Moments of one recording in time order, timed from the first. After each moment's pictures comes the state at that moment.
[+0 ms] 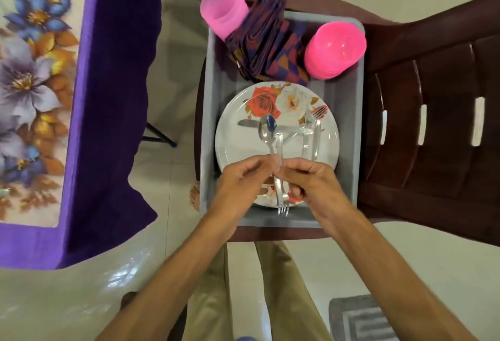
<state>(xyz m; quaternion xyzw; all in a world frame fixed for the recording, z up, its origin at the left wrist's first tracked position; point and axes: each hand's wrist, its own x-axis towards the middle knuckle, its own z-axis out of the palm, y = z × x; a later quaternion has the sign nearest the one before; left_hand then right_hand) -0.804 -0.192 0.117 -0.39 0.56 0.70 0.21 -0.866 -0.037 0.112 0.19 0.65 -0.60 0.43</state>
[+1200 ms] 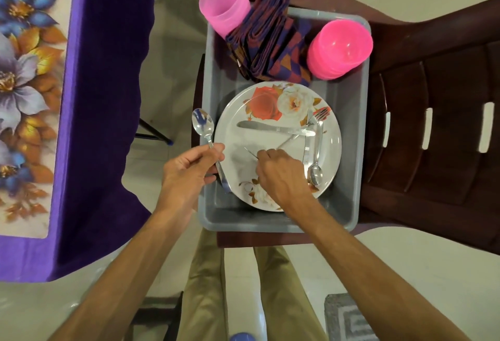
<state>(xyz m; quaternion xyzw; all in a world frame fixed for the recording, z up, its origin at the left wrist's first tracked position) -0.797 -0.262 0.096 -0.50 0.53 0.67 0.12 -0.866 -0.081 0.021 -0.31 0.93 -0.07 0.16</state>
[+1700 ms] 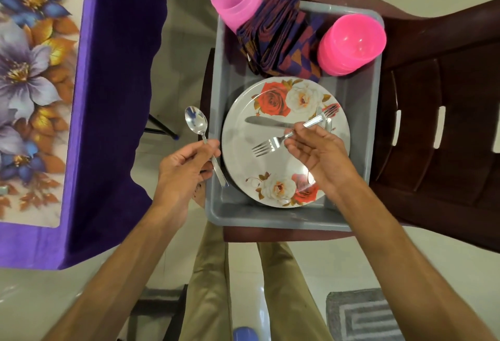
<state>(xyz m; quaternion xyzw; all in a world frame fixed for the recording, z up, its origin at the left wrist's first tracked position) -0.783 -0.278 0.093 -0.51 0.52 0.68 0.11 -0.915 -0.056 0.071 0.29 0.53 -0.71 0.37</state>
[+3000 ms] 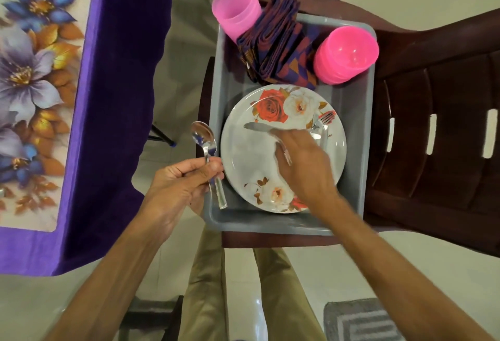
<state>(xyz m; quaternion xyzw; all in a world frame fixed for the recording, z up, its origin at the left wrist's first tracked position) -0.767 -0.290 0.101 -0.48 0.44 0.74 0.15 -0.889 -0.078 0.075 -0.30 0.93 -0.19 0.05</state>
